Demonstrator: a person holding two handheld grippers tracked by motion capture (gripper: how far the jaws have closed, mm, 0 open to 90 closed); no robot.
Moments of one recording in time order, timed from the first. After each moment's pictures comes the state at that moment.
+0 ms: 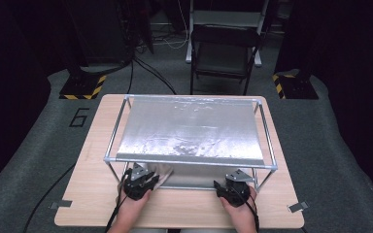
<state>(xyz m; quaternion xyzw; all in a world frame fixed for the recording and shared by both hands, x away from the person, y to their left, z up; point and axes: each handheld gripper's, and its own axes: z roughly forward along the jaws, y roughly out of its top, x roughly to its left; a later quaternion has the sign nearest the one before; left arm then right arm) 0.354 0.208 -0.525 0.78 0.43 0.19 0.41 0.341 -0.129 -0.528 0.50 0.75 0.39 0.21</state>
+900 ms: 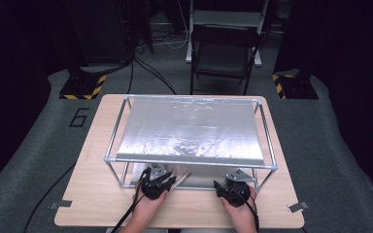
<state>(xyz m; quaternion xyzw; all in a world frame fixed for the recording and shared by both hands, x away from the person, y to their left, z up) 0.356 0.161 -0.528 0.78 0.43 0.14 0.43 0.341 -0.128 -0.528 0.50 0.75 0.39 0.20</state>
